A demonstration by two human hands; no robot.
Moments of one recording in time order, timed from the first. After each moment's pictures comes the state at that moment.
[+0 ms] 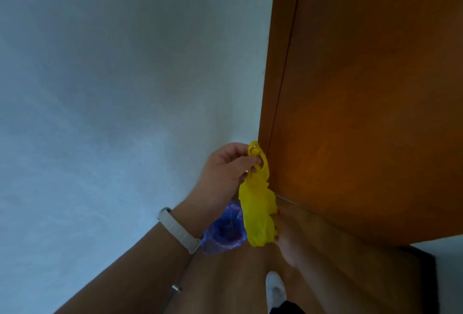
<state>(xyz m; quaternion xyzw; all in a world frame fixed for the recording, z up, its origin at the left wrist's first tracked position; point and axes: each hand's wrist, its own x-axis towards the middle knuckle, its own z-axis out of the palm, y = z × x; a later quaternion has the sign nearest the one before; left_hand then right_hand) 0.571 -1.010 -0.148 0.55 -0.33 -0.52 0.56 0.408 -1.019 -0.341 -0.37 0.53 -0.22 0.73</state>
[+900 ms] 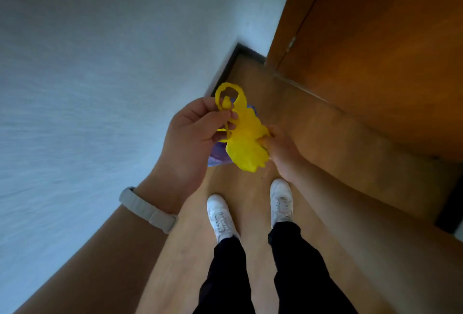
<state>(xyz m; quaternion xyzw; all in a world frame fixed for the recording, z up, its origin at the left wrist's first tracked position) 0.651 -1.089 -0.533 0.62 -0.12 -0.57 0.53 0.490 -1.128 -0.681 -0.39 0.62 -0.06 0.68</state>
